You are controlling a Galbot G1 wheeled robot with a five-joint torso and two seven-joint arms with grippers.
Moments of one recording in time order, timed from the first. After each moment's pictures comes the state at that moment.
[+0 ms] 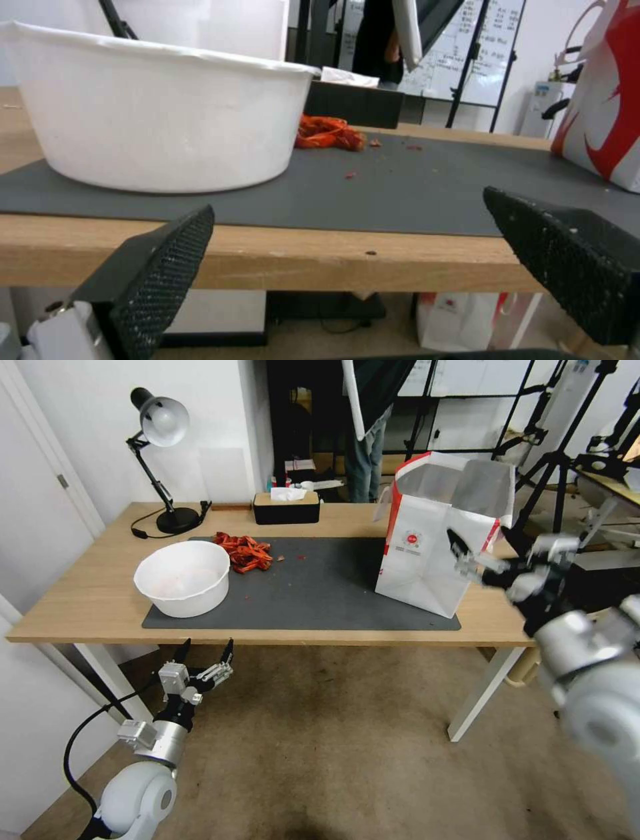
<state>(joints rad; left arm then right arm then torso) 1.54 -1.14 -0.50 -1.89 -0.58 -0.28 0.05 -1.45 0.98 0.63 2.34 0.66 -0.09 0.18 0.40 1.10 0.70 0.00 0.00</state>
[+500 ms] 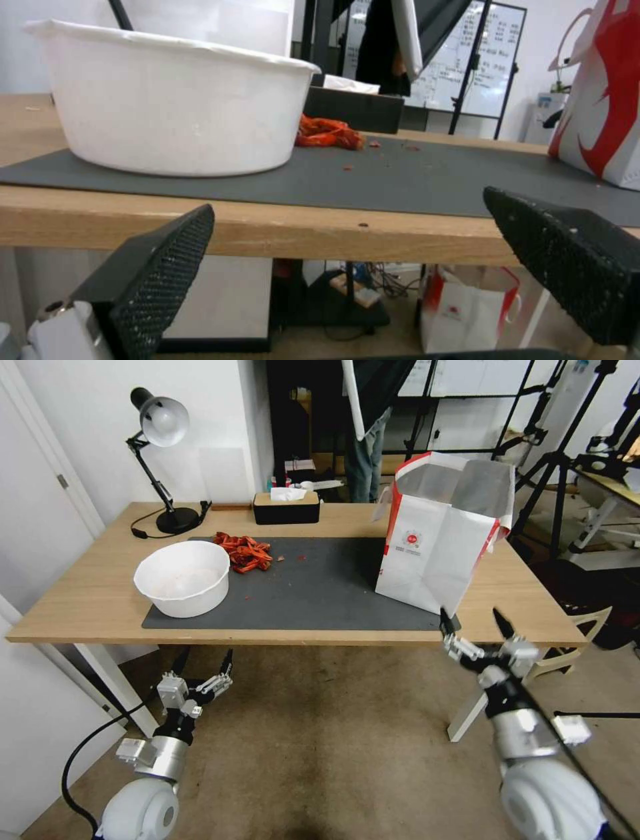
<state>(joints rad) 1.59 -1.18 -0.50 -1.87 -0.53 -0.38 0.07 -1.65 1.18 0.52 2.09 0.40 0.28 0.10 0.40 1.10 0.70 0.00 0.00</state>
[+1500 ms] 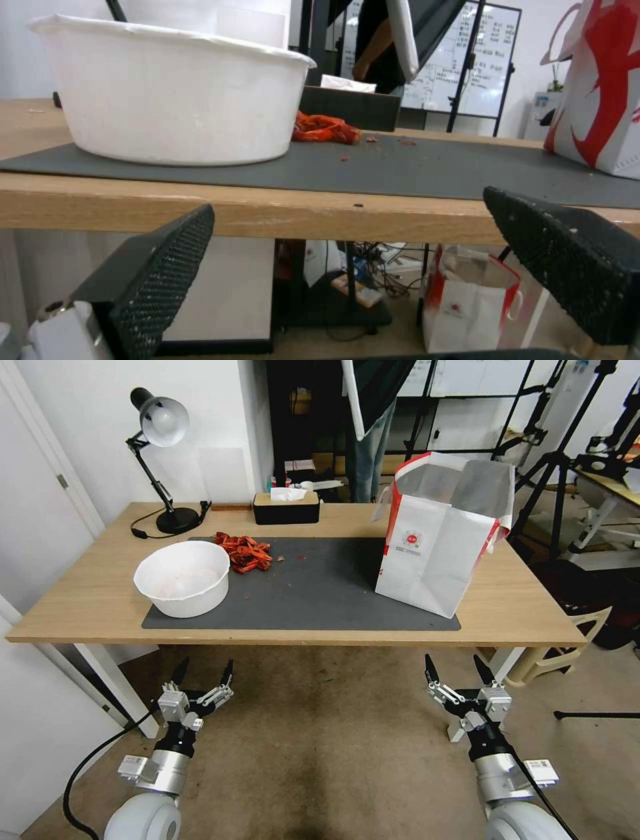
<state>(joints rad) 1.60 -1.19 -0.50 -1.85 -0.51 -0.43 0.09 -1.69 1.21 0.50 2.04 0.38 0.30 0.07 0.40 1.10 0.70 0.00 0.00</state>
